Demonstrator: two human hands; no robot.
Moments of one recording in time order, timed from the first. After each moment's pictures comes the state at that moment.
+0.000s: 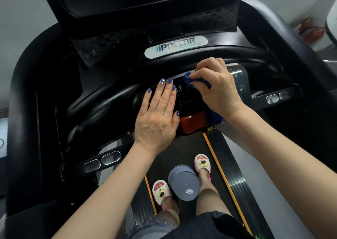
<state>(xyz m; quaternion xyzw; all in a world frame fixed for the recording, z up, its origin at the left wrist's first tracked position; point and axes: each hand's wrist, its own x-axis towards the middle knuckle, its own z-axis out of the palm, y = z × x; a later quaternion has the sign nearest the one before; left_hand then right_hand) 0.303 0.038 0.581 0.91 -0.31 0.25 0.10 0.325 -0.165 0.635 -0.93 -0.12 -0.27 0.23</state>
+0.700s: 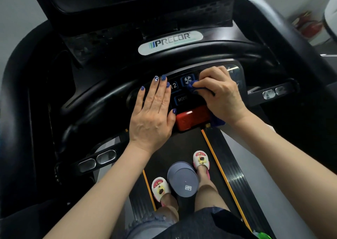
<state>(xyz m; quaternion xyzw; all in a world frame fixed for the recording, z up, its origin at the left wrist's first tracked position) 0.301 0.037 0.581 0.92 -0.30 0.25 0.09 0.301 -0.180 0.620 -0.92 -0.14 -0.28 0.24</state>
